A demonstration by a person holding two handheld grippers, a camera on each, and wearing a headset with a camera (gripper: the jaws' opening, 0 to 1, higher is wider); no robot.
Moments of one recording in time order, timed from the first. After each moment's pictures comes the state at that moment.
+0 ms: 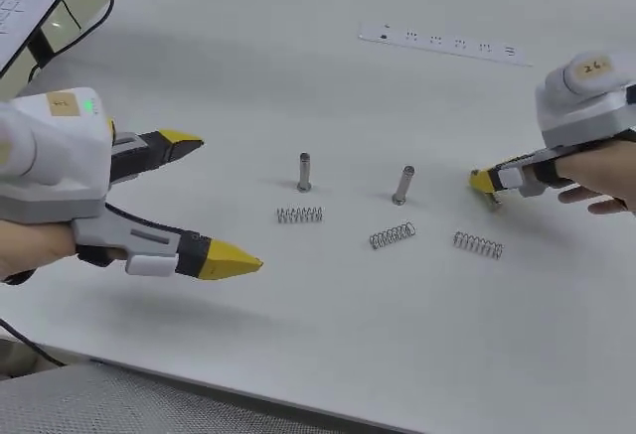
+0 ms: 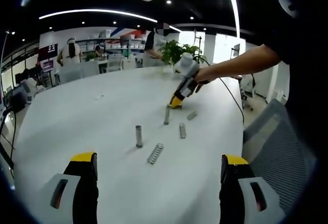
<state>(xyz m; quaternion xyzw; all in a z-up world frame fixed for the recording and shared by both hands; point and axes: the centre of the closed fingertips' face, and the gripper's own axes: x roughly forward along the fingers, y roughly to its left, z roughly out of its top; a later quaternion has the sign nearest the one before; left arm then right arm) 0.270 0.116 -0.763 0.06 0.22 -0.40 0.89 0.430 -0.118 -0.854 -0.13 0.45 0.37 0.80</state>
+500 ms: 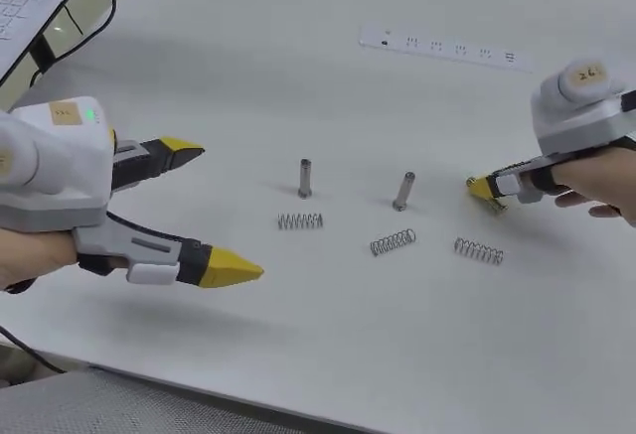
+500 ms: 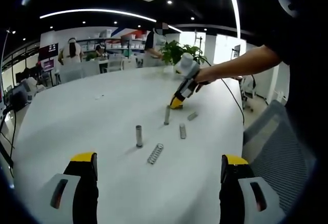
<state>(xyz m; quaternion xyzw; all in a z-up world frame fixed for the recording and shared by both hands) 0.271 0.116 -0.763 0.06 0.22 -0.40 0.89 0.428 -0.116 -0.852 -0.13 0.46 0.37 0.80</state>
